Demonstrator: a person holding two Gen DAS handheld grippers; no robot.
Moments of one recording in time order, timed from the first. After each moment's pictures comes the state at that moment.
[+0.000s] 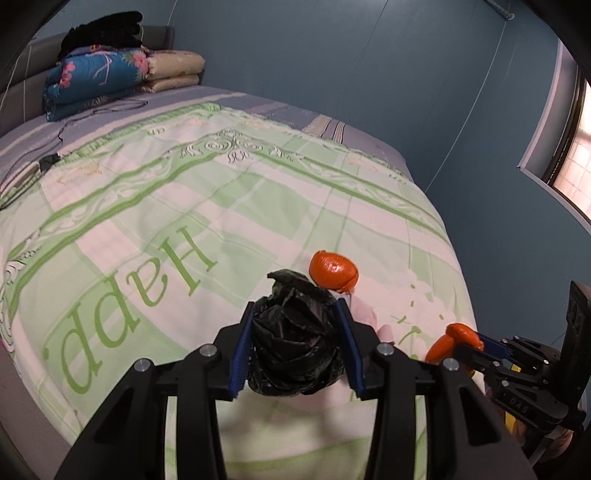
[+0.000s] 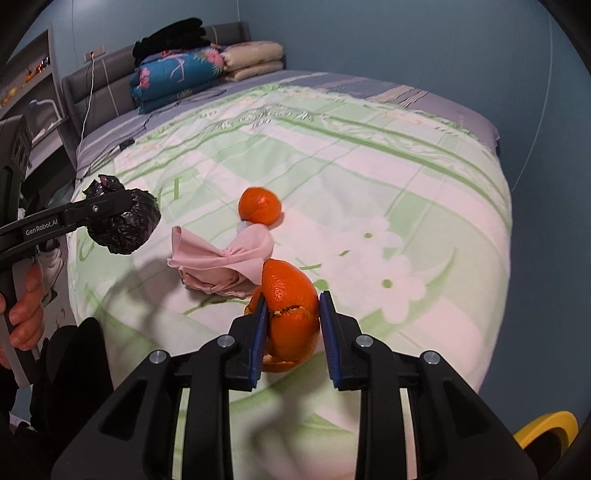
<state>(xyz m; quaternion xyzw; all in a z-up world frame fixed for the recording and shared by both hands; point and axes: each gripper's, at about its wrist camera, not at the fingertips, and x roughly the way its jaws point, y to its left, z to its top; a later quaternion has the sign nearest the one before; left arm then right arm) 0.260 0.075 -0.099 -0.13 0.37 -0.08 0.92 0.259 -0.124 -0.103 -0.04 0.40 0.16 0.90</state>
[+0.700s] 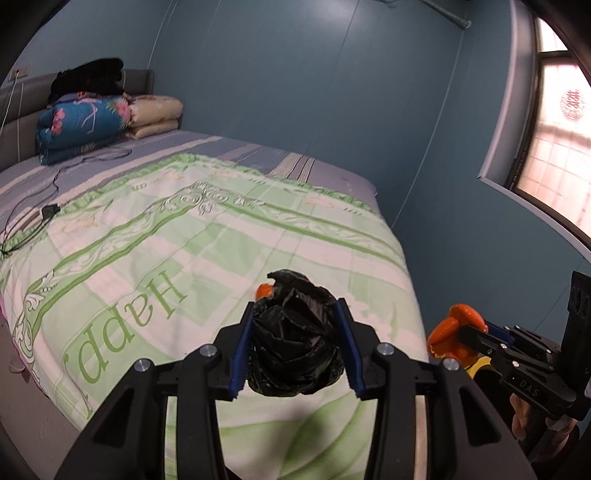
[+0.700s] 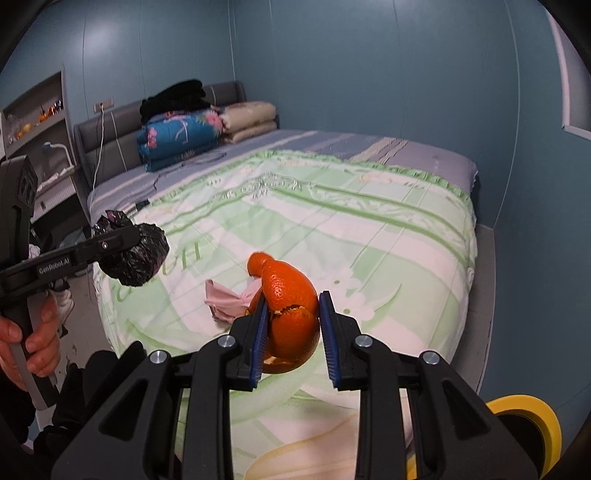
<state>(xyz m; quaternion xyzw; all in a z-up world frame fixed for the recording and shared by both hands) 0.186 0.027 -0.020 -0.10 0.29 -0.11 0.94 0.182 -0.173 -0.018 0.00 0.29 0.16 0.94</state>
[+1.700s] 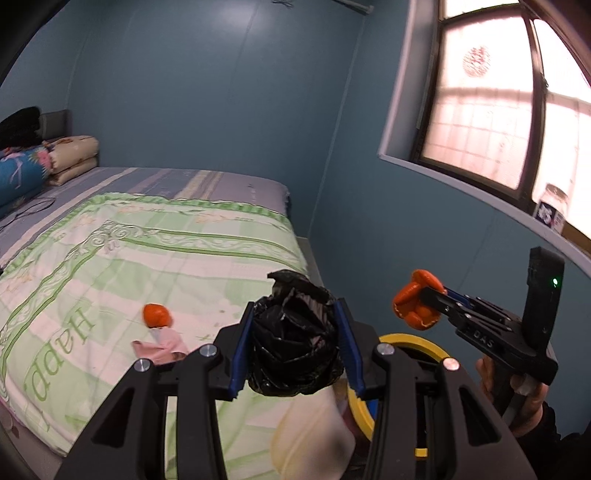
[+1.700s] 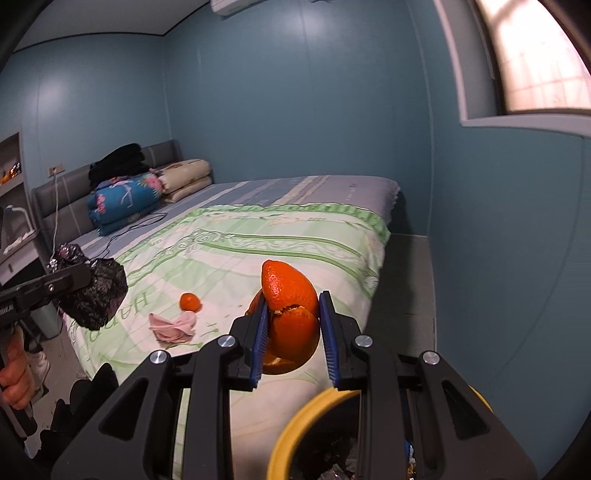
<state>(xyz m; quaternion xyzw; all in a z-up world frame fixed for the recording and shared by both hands) 0.114 -0.108 0.034 -0.04 0.26 -0.26 0.93 0.094 -0.319 0.013 0.07 0.22 0.03 0.97</state>
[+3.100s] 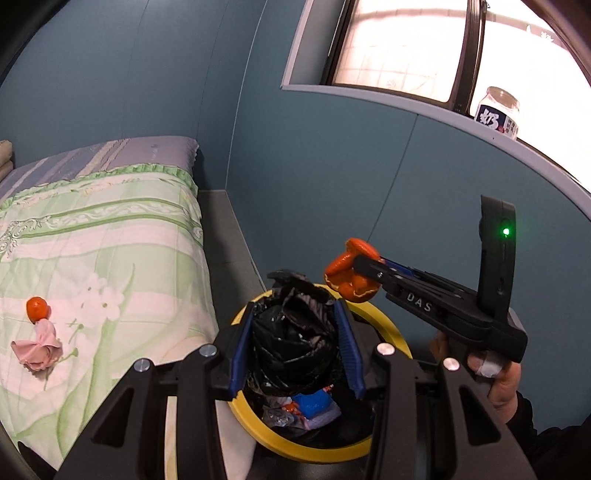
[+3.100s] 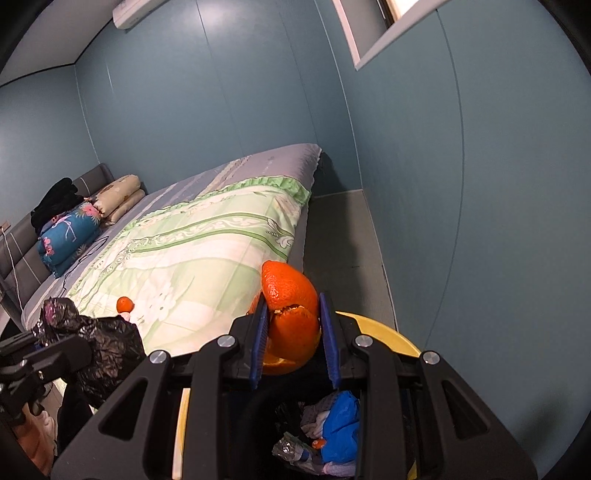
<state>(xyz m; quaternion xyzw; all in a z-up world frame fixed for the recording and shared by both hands) 0.099 -0.266 -0.019 0.02 0.33 -0.40 0.86 0.064 -0.421 -0.046 0.17 0.27 -0.08 0.95</state>
